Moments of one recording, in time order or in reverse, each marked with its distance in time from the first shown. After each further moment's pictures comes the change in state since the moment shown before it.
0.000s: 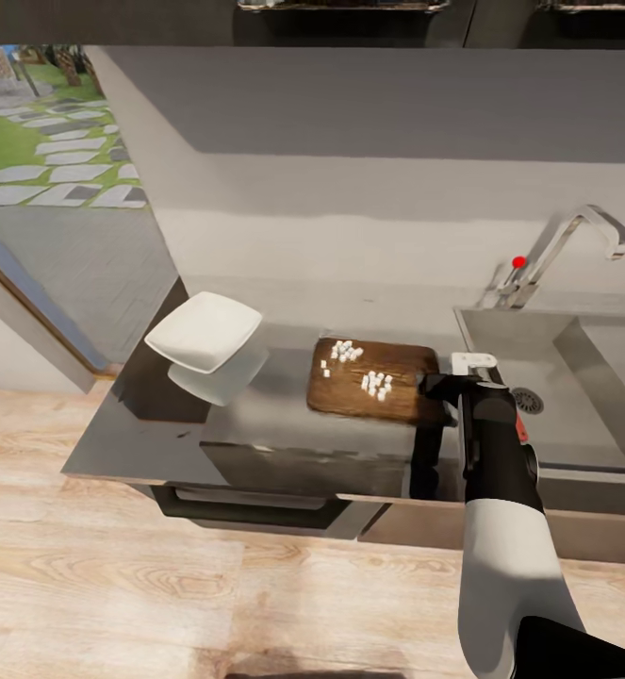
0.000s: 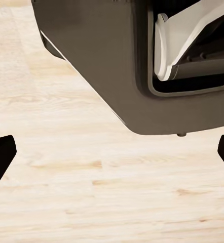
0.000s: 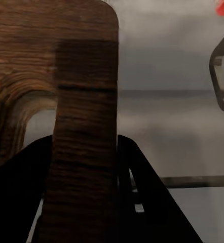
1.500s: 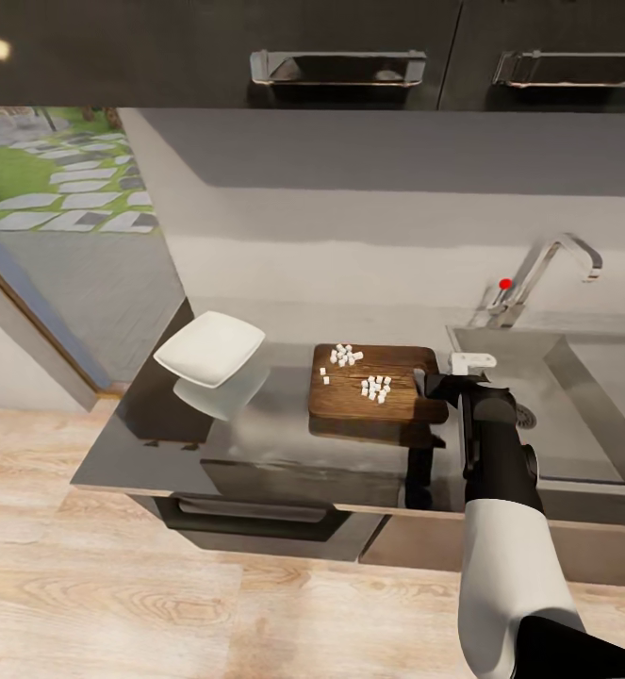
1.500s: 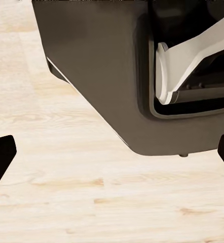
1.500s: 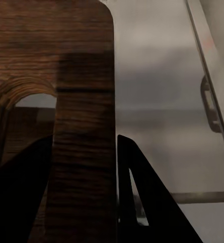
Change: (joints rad) left arm 0.000 0.000 0.000 -0.002 0.000 0.000 0.000; right arm 0.000 0.000 0.000 0.000 -0.004 0.000 0.000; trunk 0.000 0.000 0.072
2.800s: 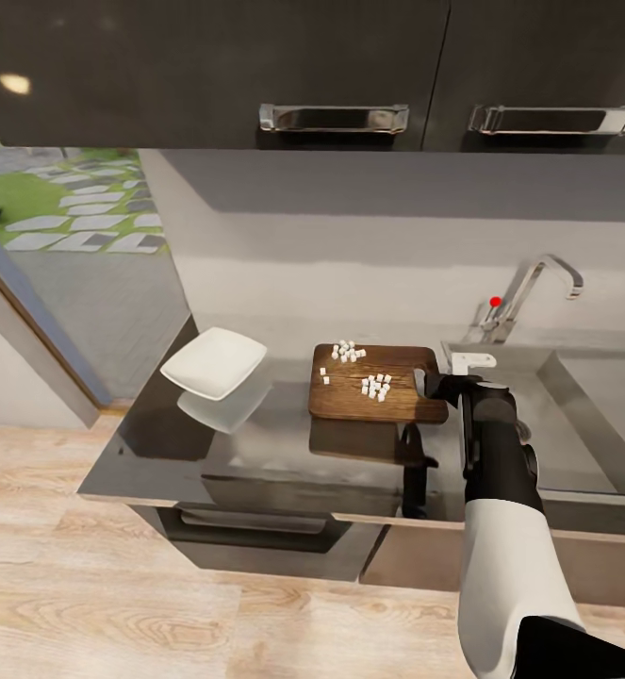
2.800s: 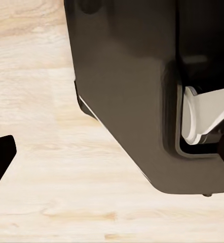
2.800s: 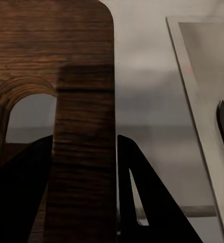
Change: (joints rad) left arm 0.000 0.065 0.005 -0.014 0.040 -0.073 -0.005; right arm 0.000 0.000 0.000 0.000 0.000 0.000 0.000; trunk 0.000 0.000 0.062
